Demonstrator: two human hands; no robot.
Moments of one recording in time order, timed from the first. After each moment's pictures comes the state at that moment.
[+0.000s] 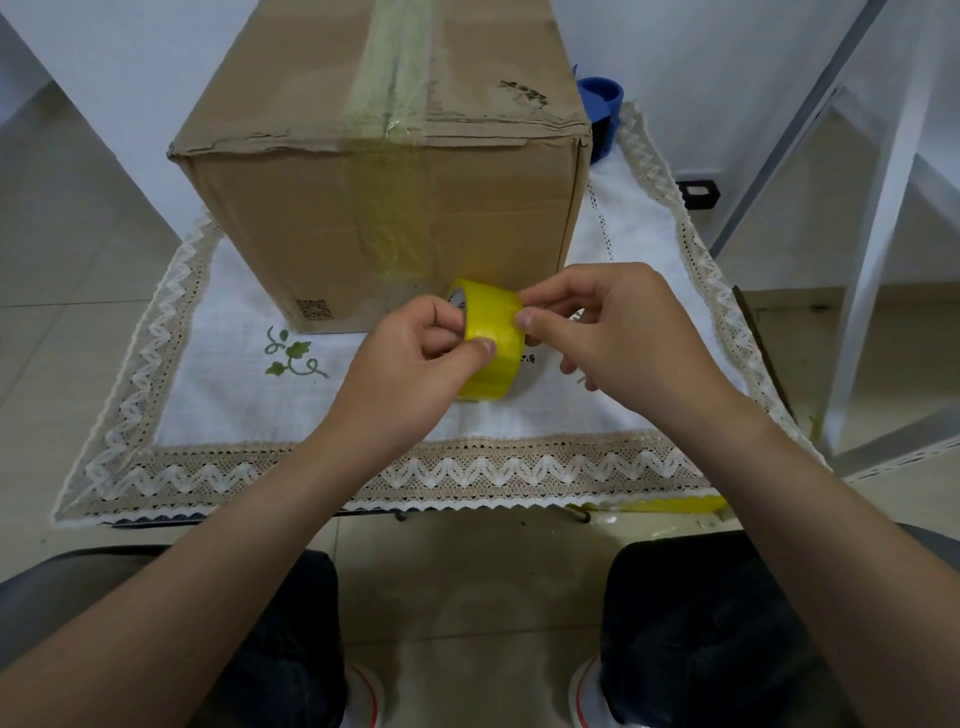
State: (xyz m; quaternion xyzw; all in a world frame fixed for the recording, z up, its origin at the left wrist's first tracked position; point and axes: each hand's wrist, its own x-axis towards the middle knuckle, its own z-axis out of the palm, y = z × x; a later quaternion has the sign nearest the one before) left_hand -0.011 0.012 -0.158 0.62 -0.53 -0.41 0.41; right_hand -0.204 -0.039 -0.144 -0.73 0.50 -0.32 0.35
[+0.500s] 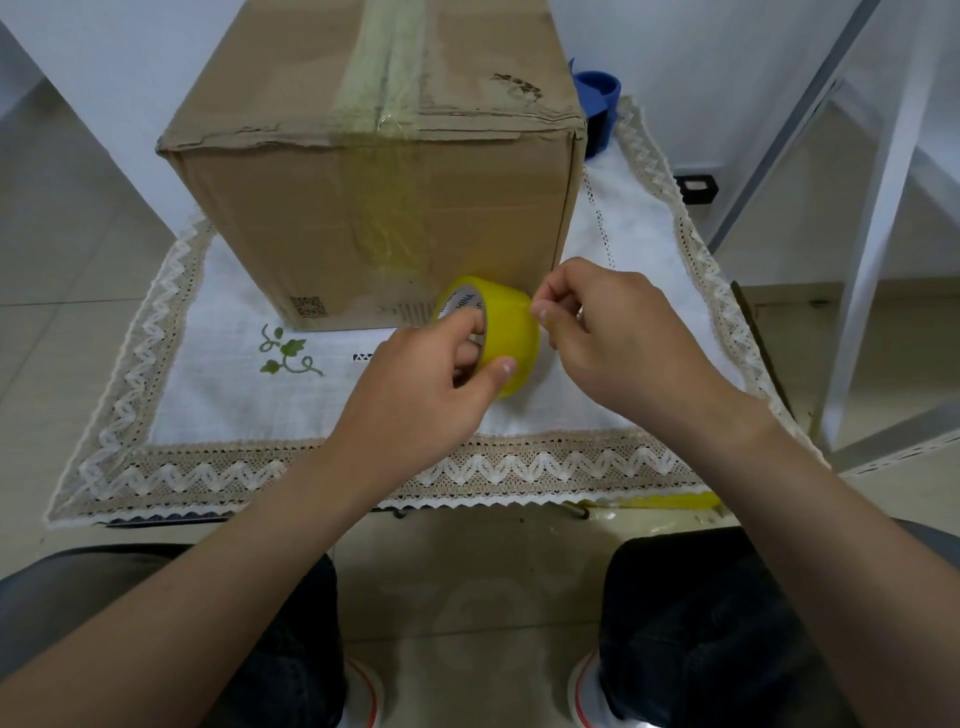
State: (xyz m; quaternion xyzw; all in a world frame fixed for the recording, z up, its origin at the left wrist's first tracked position) left_hand -0.017 0.017 -0.164 0.59 -0.69 -0.26 0.32; right_hand -0.204 -0.036 -0.142 -0.78 0.53 -0.24 0.23
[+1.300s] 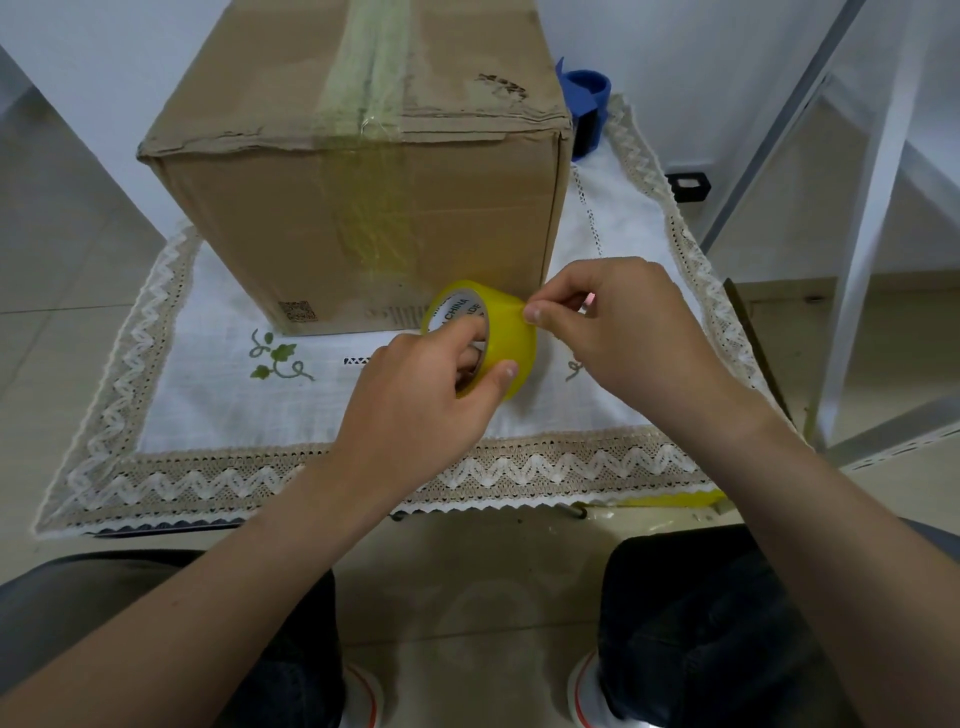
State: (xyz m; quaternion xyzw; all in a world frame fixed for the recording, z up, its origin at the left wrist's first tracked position) left_hand -0.028 0.018 -0.167 0.58 -0.72 -0.17 0.34; right_hand -0.213 -0.042 -0.138 -0.75 0.54 -0.27 0.27
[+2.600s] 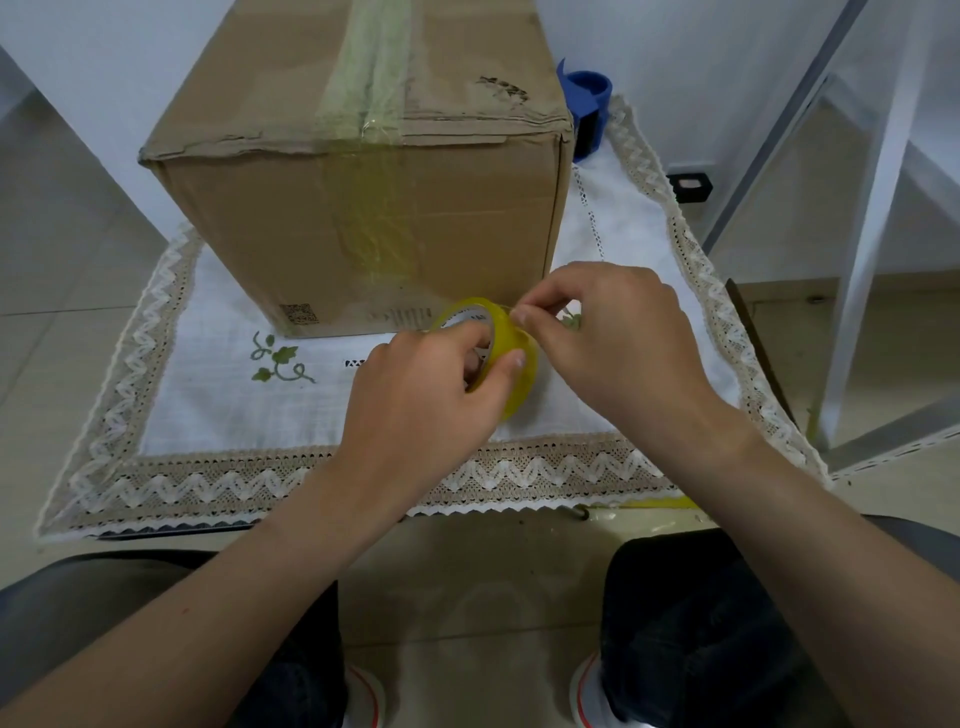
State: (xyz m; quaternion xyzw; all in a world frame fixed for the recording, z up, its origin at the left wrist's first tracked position) left_hand -0.034 0.019 -0.158 0.63 -0.71 -0.12 0.31; right_hand -0.198 -0.028 -0.136 -0.76 0.56 -0.28 0.17
